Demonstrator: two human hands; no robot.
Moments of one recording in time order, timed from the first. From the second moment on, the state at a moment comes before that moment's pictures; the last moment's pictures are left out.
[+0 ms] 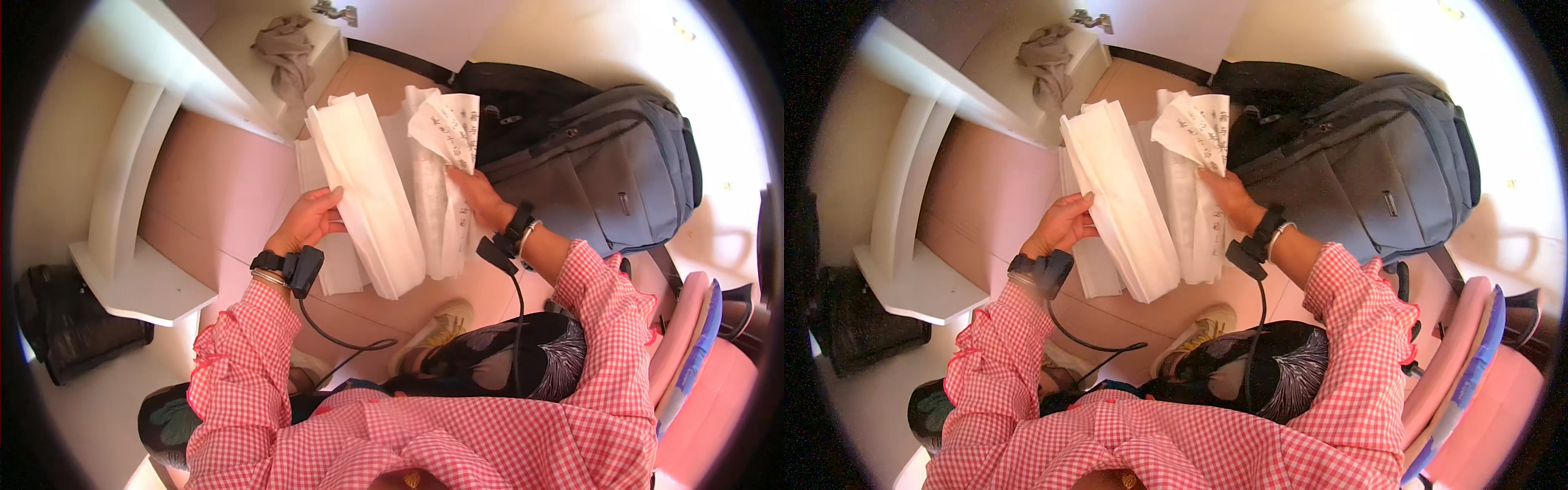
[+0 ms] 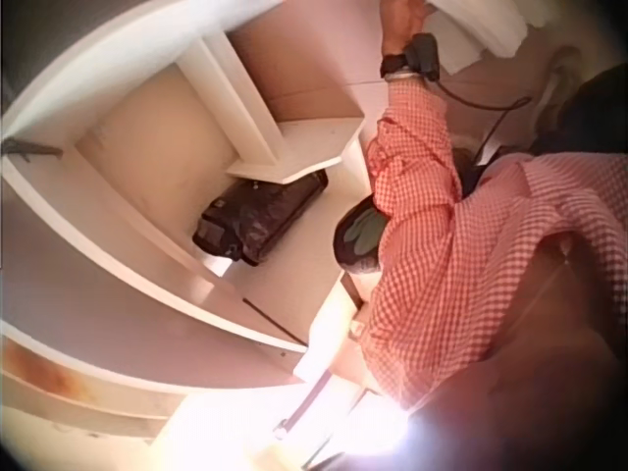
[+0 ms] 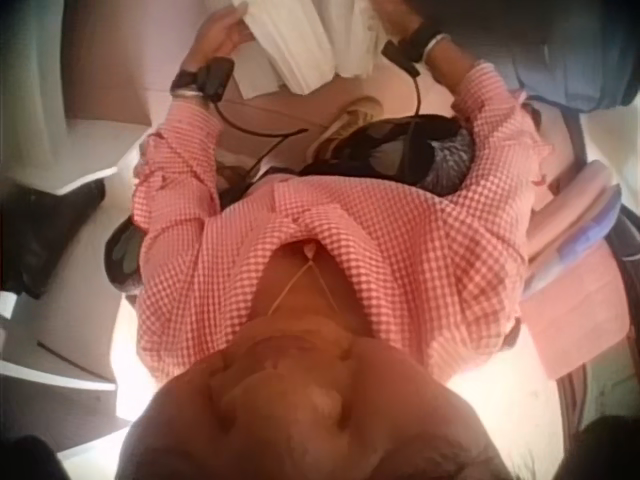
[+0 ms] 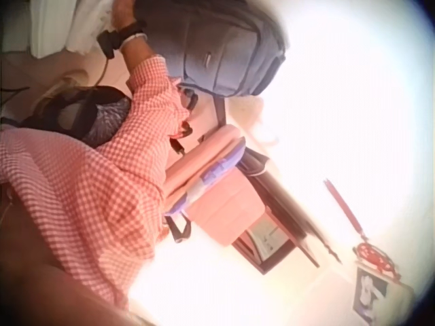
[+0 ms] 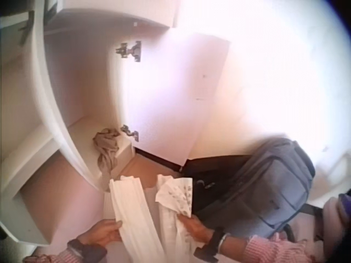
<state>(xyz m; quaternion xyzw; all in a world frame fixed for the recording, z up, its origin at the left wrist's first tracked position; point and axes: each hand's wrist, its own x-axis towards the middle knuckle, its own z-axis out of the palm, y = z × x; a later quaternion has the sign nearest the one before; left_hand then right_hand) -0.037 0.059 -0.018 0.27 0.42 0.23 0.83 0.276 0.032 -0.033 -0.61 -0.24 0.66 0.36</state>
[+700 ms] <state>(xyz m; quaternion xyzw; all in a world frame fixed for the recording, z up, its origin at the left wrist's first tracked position) -0.037 0.074 0.005 0.26 0.44 0.29 0.81 0.277 0.031 -0.039 -0.61 -0.24 0.68 0.33</state>
